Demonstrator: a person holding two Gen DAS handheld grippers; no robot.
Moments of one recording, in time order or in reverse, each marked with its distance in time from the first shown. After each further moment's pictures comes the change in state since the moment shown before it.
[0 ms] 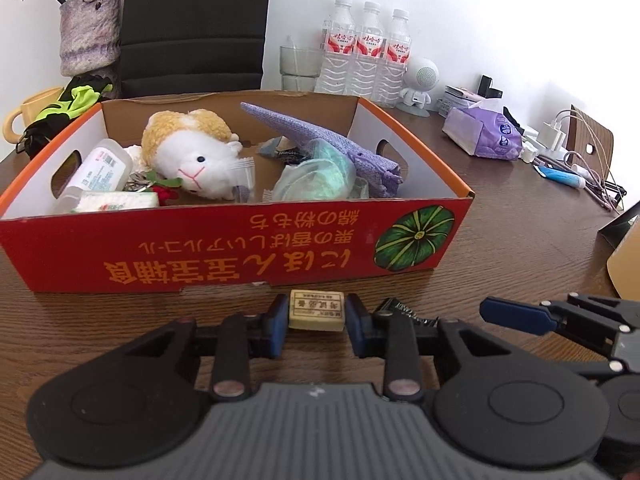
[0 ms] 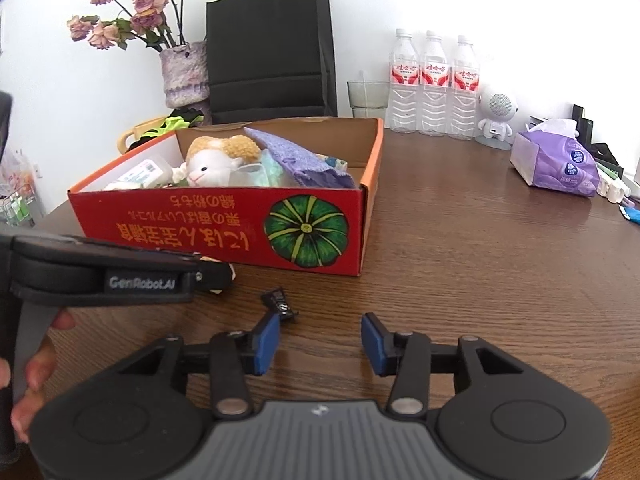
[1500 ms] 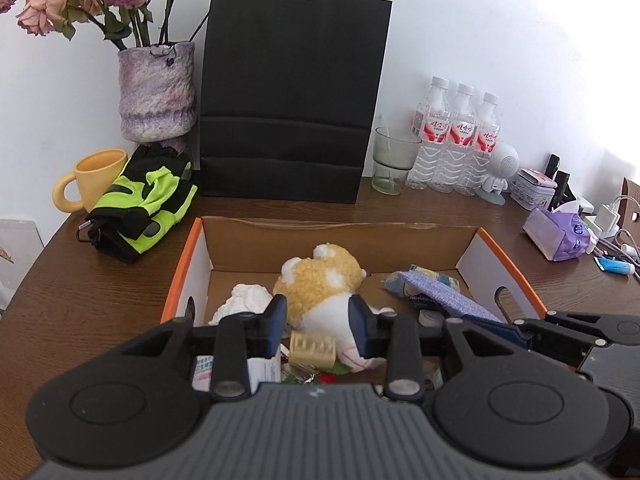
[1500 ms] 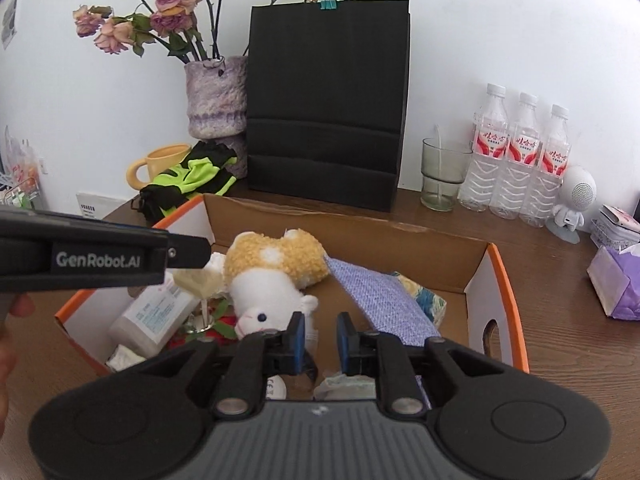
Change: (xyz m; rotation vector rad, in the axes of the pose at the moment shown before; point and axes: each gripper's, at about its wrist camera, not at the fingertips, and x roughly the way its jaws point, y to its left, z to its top) left arm 0.004 0.112 0.123 -0.063 -0.079 0.096; right arm 0.089 0.083 0.138 -0.095 -0.018 -0.004
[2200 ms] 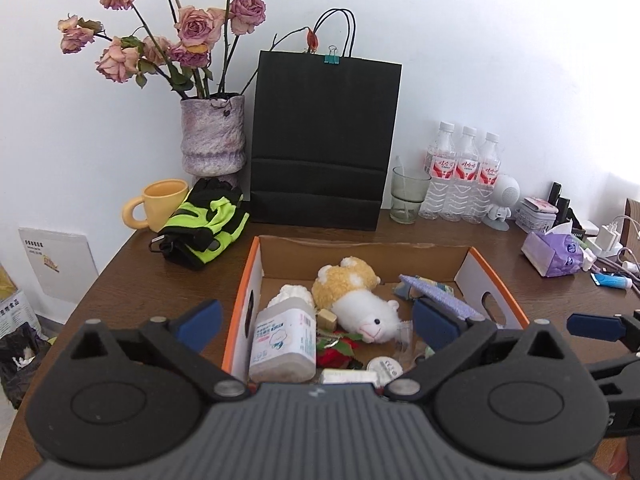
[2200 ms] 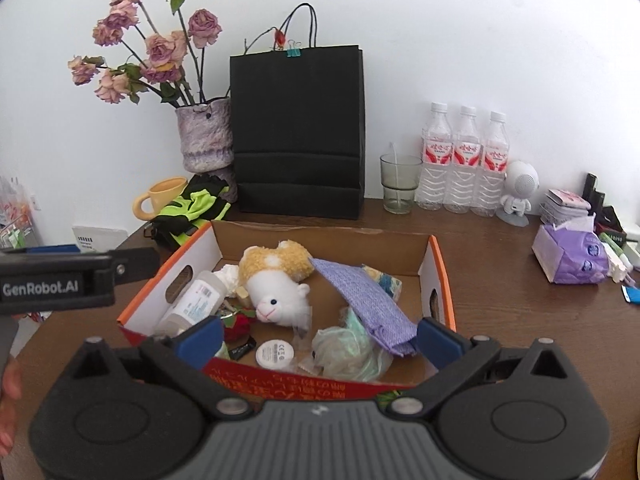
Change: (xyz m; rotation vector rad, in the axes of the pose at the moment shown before) left arm -0.117 -0.005 -0.019 -0.015 -0.096 0.102; right arm -0.118 -0.001 -0.009 0.126 -0.017 -0.052
